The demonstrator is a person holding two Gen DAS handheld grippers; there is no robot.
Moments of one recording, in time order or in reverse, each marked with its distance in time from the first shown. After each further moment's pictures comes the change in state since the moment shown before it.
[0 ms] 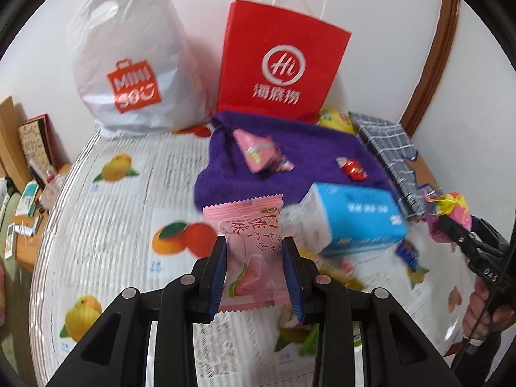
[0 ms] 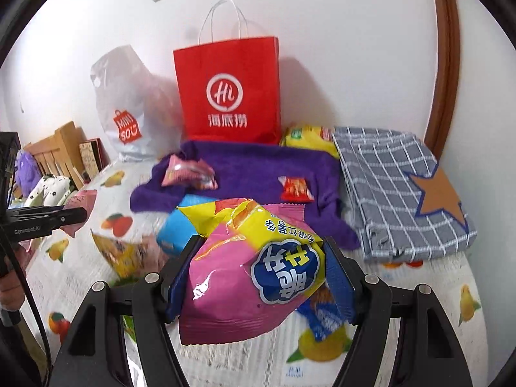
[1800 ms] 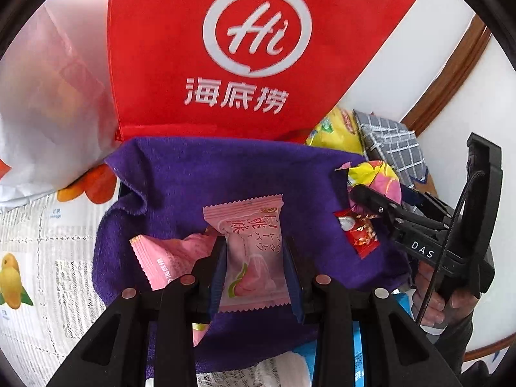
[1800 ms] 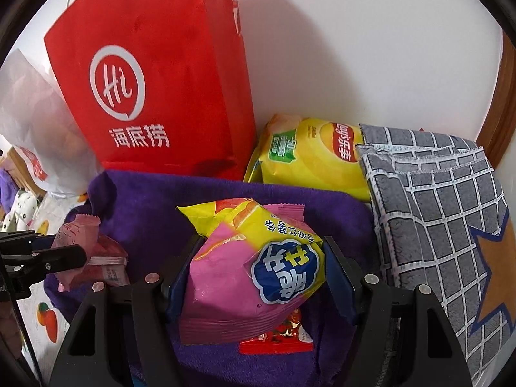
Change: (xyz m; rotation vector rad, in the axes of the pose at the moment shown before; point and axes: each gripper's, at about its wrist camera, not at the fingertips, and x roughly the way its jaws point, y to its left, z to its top) left arm 0.189 -0.034 0.147 0.018 0.228 -0.162; right arm 0.241 -0.053 0.112 0.050 0.193 -0.024
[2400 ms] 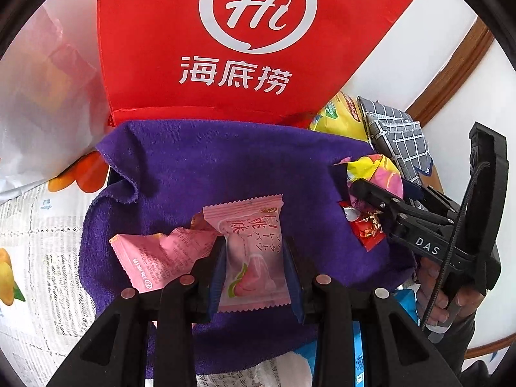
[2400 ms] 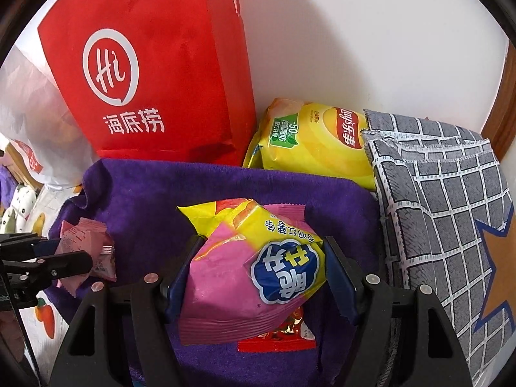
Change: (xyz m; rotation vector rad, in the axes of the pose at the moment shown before) left arm 0.010 0.000 -0.003 -0.009 0.041 0.000; right arm 0.012 -0.004 0.001 0.003 0.050 0.018
